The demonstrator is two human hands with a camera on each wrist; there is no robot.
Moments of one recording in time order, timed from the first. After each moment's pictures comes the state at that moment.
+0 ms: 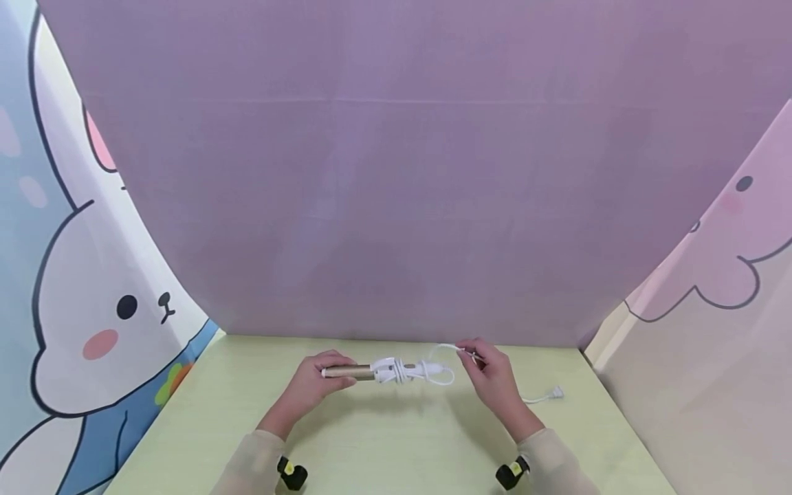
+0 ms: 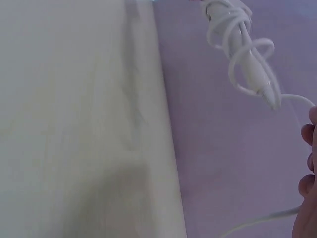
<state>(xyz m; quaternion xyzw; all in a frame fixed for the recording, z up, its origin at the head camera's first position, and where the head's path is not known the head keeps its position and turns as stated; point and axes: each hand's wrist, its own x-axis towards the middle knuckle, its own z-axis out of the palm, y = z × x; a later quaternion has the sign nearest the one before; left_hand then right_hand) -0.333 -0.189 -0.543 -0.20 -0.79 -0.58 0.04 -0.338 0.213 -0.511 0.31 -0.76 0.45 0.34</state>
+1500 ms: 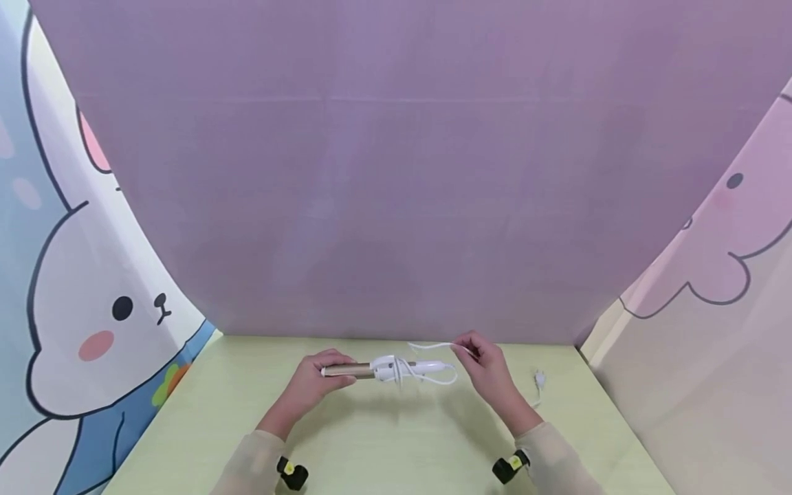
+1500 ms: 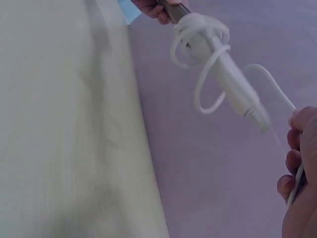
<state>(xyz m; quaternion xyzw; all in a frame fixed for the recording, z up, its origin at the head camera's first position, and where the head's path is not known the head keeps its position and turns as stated) -0.332 -0.183 -0.541 -0.21 -0.77 -0.59 0.05 -0.331 0.208 -0.493 0.25 -0.77 0.54 0.23</state>
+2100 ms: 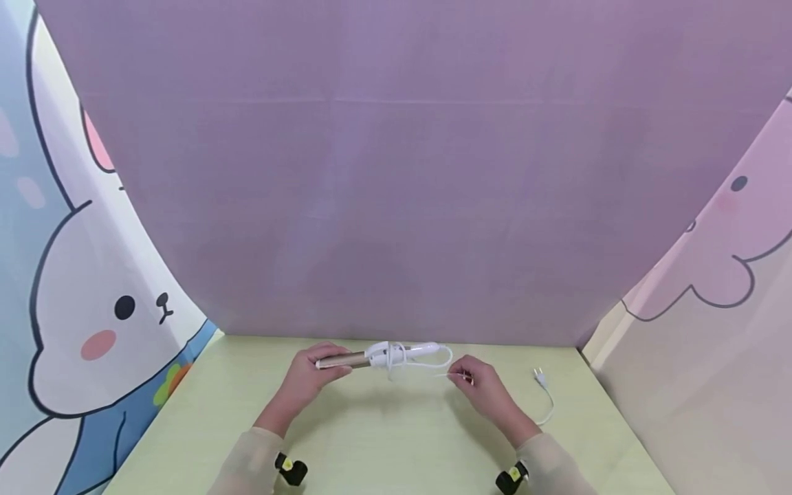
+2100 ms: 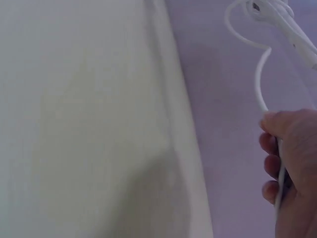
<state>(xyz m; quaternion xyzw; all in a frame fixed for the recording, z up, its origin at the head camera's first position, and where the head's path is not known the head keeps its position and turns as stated) -0.331 -0.189 -0.527 -0.17 -0.76 -0.62 0.07 -0.334 0.221 -0.538 0.25 -0.86 0.41 0.14</state>
